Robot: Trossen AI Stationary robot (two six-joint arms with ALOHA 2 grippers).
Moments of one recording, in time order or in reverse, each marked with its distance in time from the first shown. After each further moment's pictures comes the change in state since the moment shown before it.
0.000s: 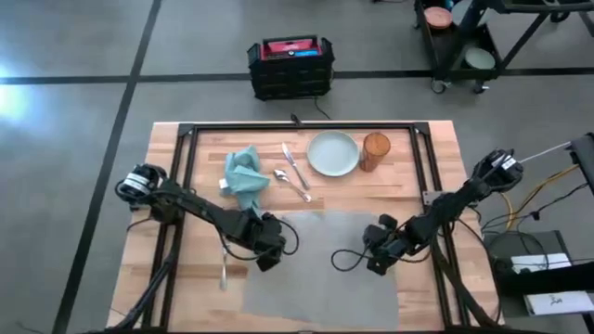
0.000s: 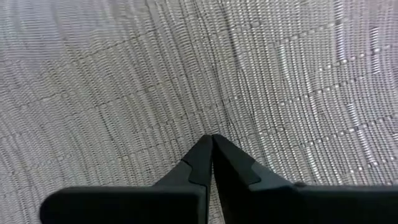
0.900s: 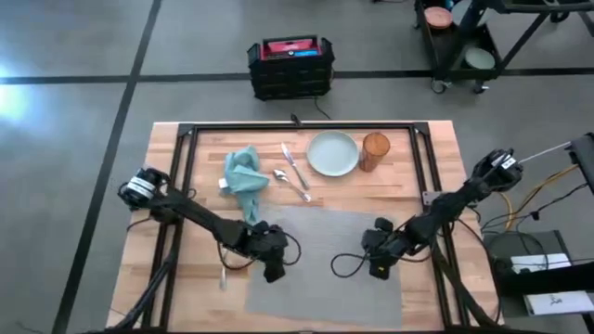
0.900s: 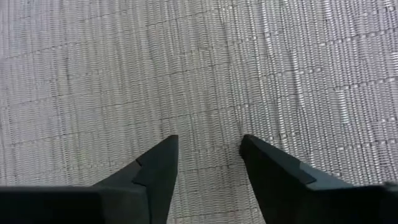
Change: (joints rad) left arm -0.060 0.054 -0.237 0.598 0.002 0.026; right arm 0.003 0.036 0.006 0.132 -0.052 -0.150
